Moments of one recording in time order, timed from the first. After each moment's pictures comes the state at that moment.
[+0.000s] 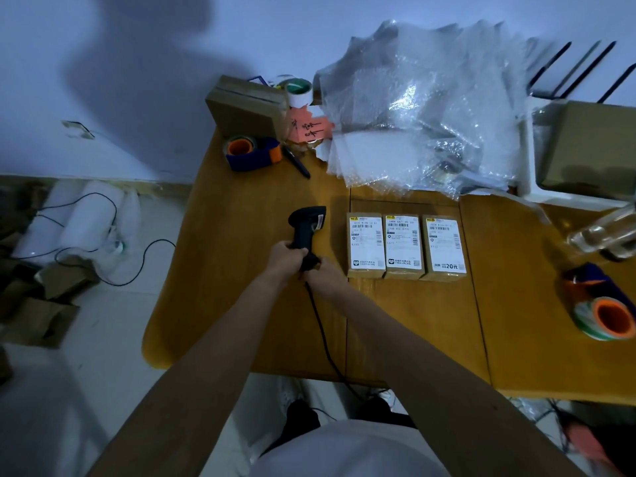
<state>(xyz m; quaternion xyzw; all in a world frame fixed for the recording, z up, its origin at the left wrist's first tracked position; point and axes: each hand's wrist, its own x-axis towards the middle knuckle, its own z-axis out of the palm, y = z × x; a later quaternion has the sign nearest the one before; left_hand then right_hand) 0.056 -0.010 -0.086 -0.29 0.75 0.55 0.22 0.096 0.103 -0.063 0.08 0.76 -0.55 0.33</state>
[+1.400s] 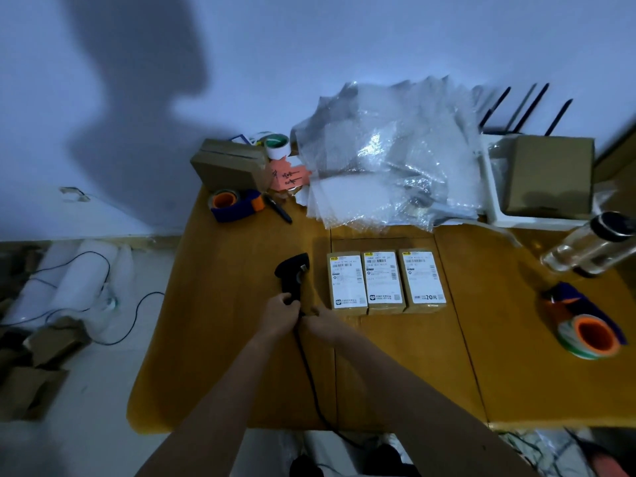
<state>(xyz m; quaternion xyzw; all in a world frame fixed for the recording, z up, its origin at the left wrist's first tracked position) 0.072 0.005 -0.095 -0.20 0.85 0.44 0.22 0.098 0.142 -0.059 0.08 0.75 -0.54 0.37</state>
